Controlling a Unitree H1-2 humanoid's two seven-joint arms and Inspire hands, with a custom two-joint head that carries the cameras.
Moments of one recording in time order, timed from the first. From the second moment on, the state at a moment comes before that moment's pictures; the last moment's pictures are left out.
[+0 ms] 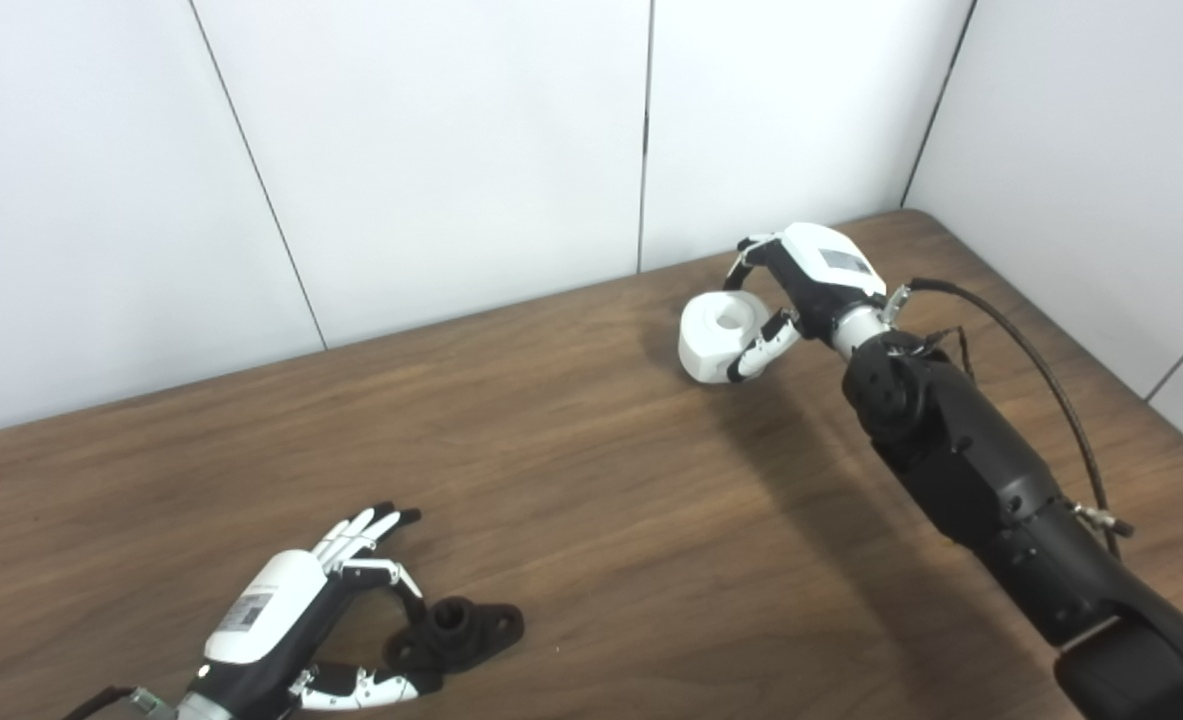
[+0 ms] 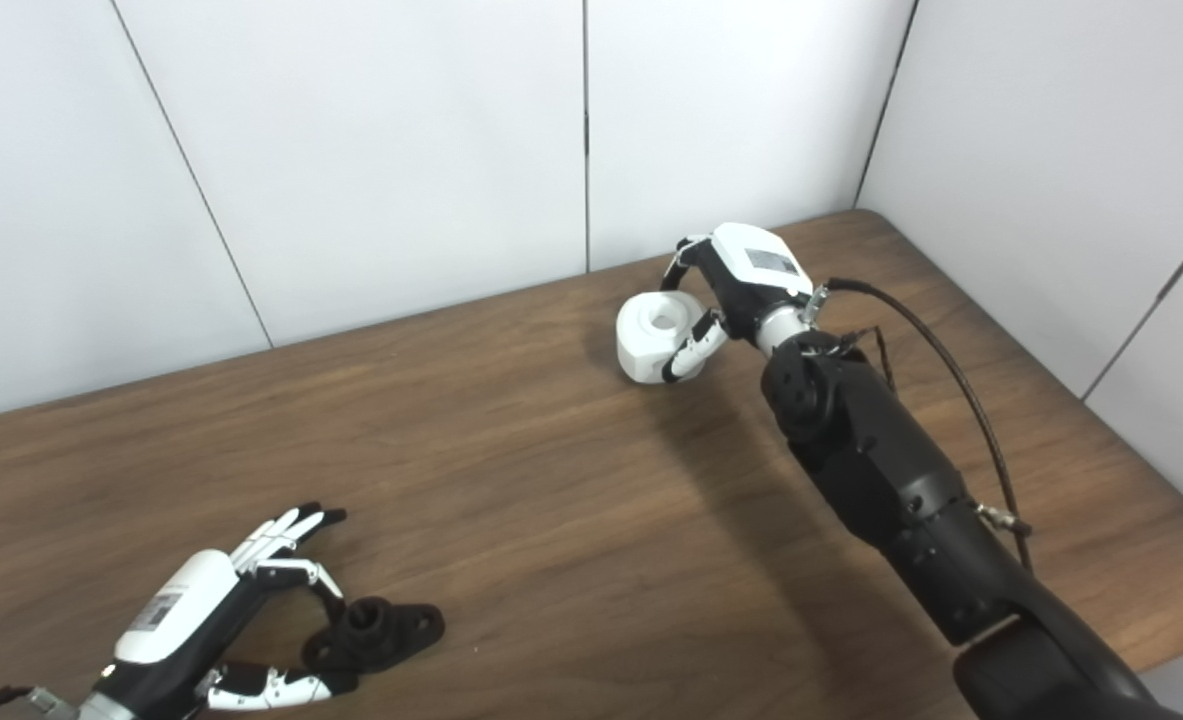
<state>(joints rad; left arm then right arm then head) -0.18 0.42 -0.33 0.05 0.56 -0.37 -0.22 -0.44 -0.56 0.15 0.07 -0.68 0.35 0.12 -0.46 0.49</state>
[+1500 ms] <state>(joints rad) -0.16 0.31 -0.38 -0.15 0.70 -0.10 -0.33 -0.25 -0.22 0.37 -0.67 -0.80 0.44 0.57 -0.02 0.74</state>
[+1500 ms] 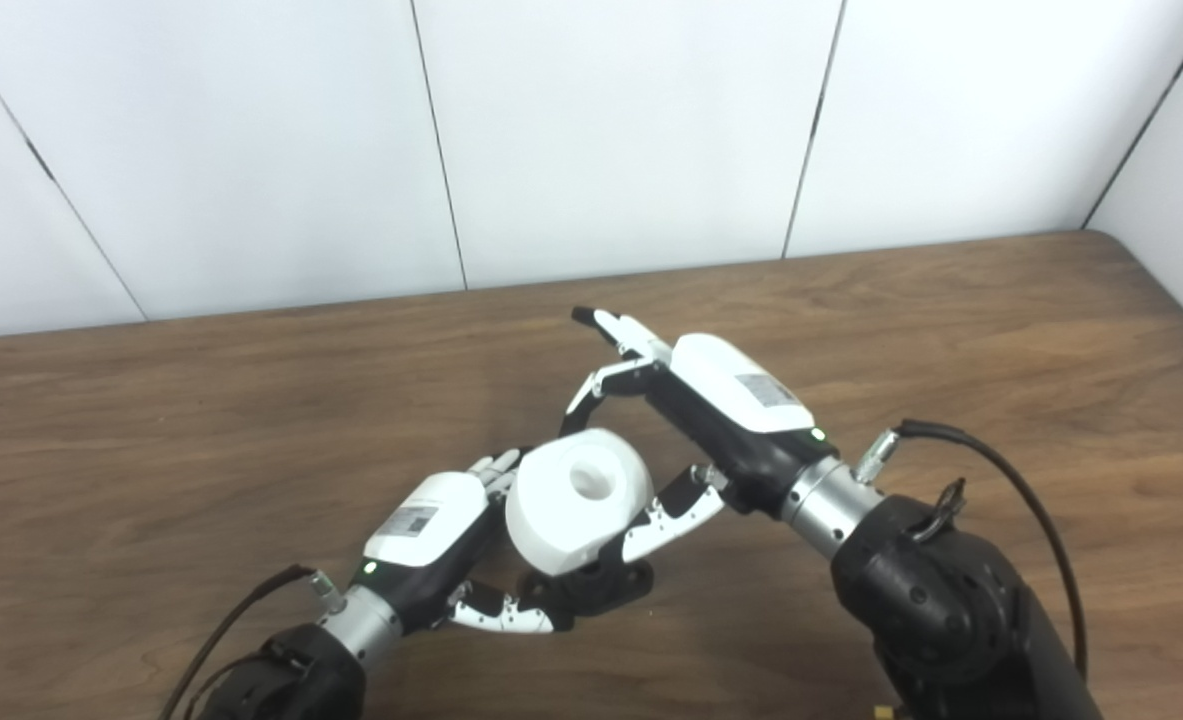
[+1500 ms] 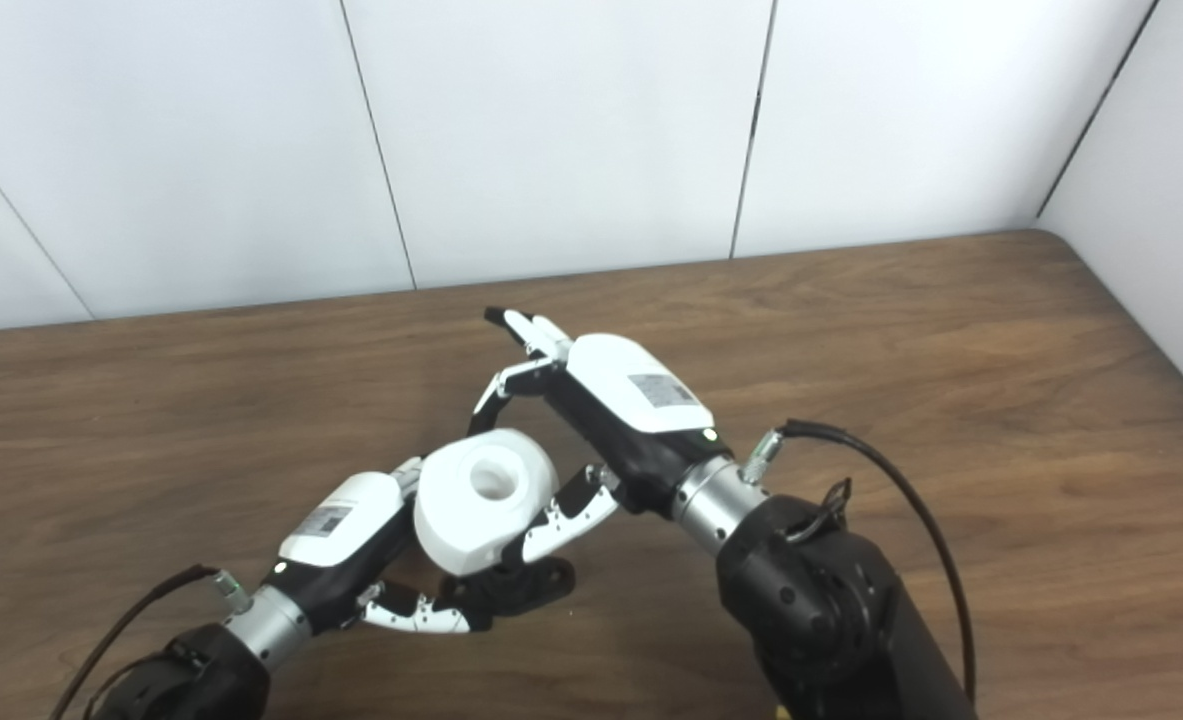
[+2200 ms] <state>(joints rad) -0.16 0.31 -0.38 -0.18 0.71 -0.08 -0.36 -0.13 -0.05 0.37 -0.83 -1.33 0.30 0.84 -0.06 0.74</state>
